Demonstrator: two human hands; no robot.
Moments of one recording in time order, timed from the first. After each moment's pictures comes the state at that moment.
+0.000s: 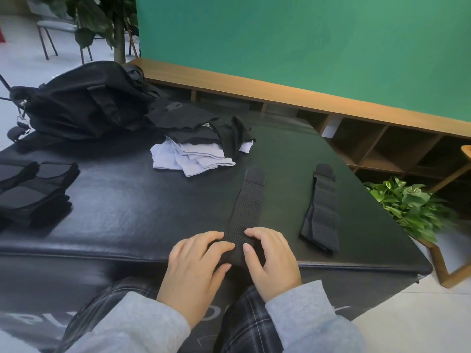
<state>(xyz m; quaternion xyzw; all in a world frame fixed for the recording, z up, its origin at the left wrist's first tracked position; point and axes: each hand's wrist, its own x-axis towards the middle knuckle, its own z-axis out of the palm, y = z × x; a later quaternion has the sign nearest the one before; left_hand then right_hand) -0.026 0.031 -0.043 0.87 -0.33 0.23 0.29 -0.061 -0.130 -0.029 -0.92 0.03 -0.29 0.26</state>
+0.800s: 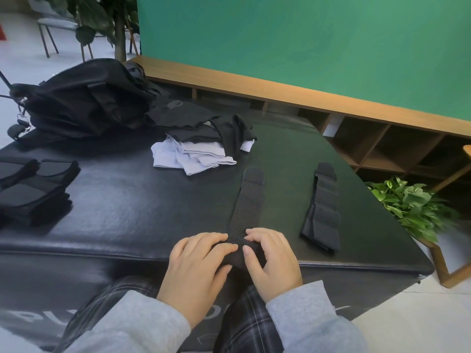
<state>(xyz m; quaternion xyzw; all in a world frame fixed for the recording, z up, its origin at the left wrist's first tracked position) -0.026 0.030 -0.042 0.87 -0.34 0.21 0.27 -0.063 -0.132 -0.032 -0.92 0.01 -0.29 0.26</state>
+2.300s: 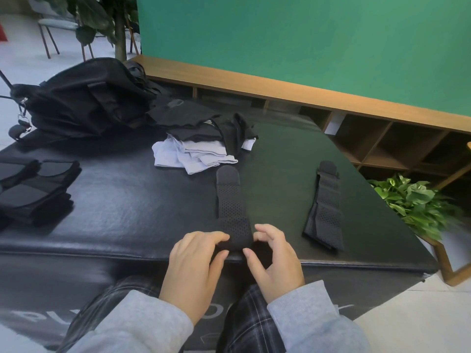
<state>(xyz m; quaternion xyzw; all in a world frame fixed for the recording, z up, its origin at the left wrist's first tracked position) -0.033 0.029 -0.022 0.88 -0.24 0.15 0.39 -0.067 -0.127 -0.030 -0.90 0.02 -0.29 0.32</state>
